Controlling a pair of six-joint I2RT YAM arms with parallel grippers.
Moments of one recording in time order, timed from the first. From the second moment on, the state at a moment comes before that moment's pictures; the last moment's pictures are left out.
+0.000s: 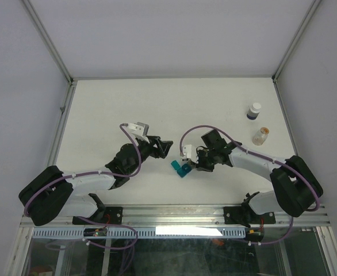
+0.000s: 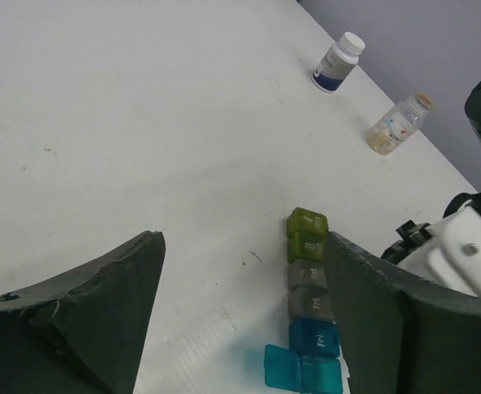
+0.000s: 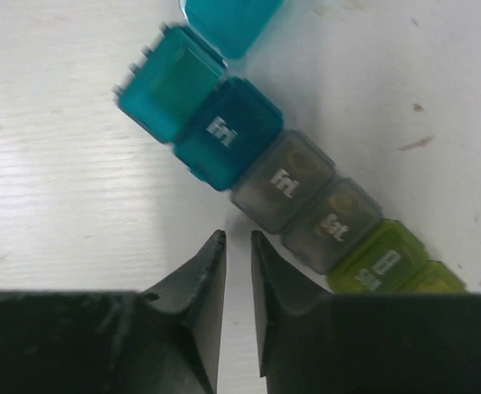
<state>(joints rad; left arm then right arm) -0.82 1.26 0.37 0.84 -0.17 -0.43 0.63 1.38 0.68 -0.46 -0.46 -0.82</state>
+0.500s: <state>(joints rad) -0.80 1.21 0.42 0.90 -0.08 -0.36 0.61 1.42 0.80 -0.76 -0.69 -0.94</state>
